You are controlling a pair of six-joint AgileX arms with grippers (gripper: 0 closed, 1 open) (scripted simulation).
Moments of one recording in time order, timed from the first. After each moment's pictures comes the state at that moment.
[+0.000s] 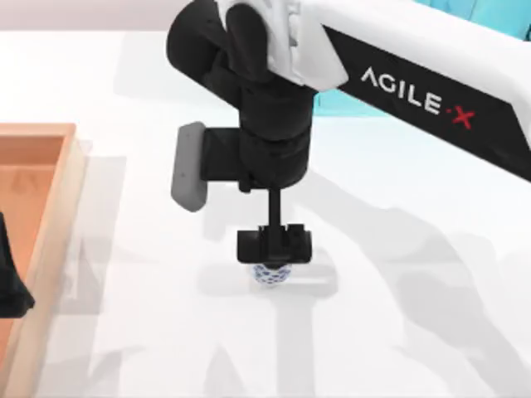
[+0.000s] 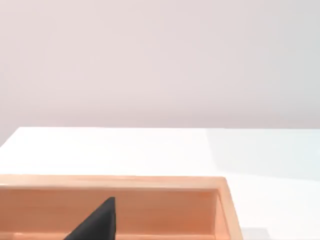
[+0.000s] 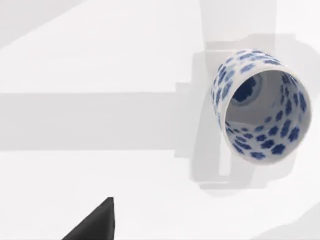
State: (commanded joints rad) left arm 0.00 0.00 0.00 0.00 0.00 0.00; right arm 0.82 2.26 2.15 -1.46 0.00 -0.73
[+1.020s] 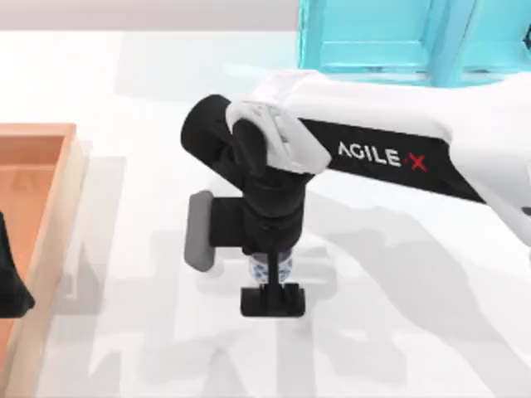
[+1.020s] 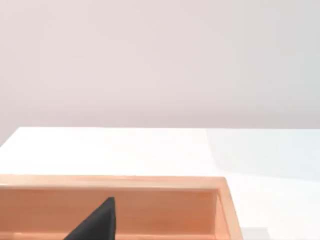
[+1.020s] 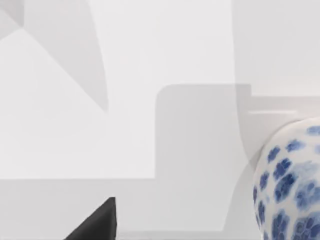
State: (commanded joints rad) left arm 0.00 0.00 0.00 0.00 0.00 0.00; right arm 0.82 2.29 1.80 -1.09 0.00 -0.73
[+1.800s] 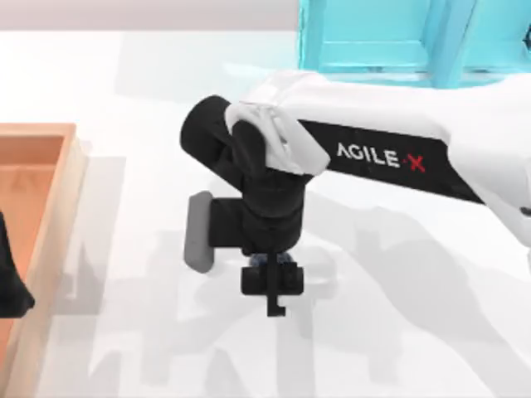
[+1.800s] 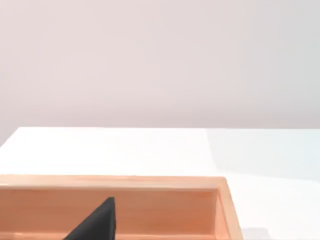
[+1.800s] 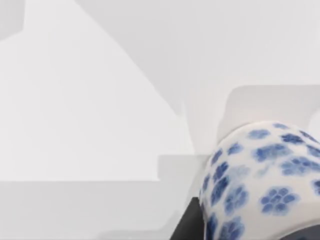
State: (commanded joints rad) left arm 0.00 0.00 0.00 0.00 0.00 0.00; right arm 0.82 2.29 1.80 -1.09 0.00 -0.73
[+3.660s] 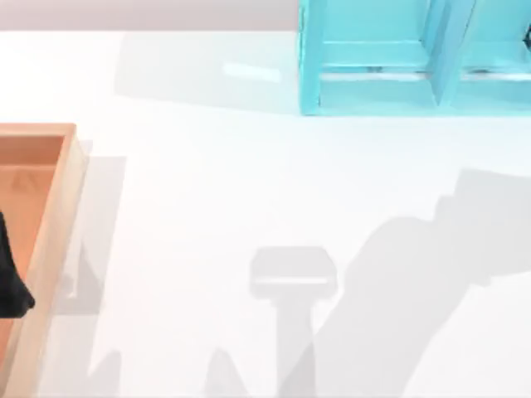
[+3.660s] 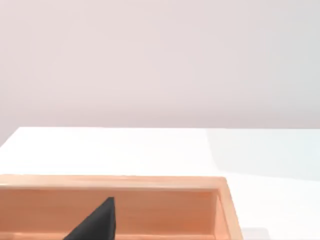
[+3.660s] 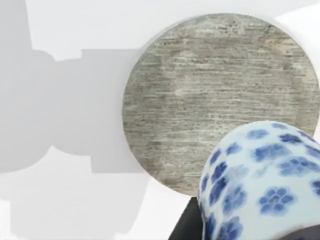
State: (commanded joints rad) left arm 0.00 0.00 0.00 0.00 0.00 0.00; right arm -0.37 2.02 1.67 -1.22 -0.01 -0.35
